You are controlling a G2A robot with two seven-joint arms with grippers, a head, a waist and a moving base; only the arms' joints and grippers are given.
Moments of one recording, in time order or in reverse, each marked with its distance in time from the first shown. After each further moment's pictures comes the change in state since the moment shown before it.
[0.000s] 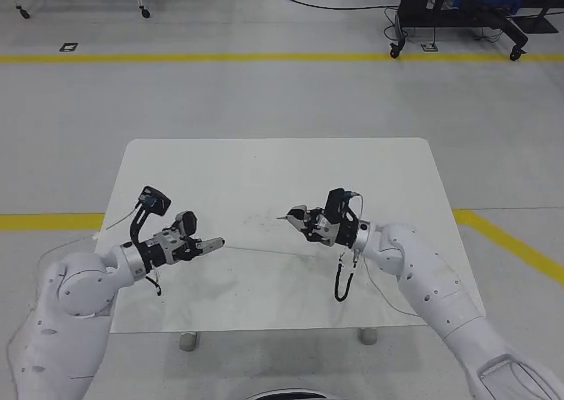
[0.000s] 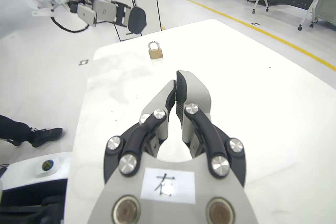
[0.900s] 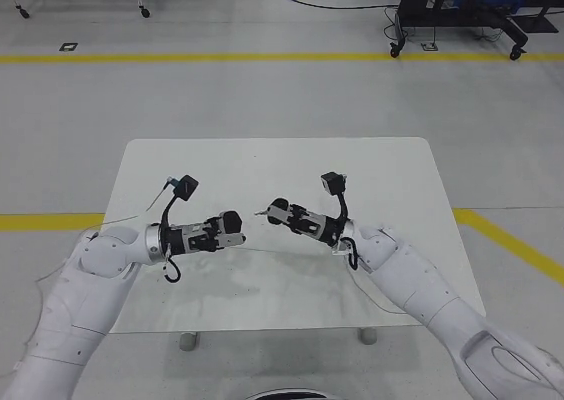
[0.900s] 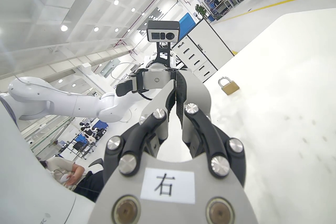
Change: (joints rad) left arm -0.289 0.096 0.357 0.282 -0.607 -0.085 -0.161; right arm 0.148 -0.043 -0.260 0.171 1.202 -0.093 0.576
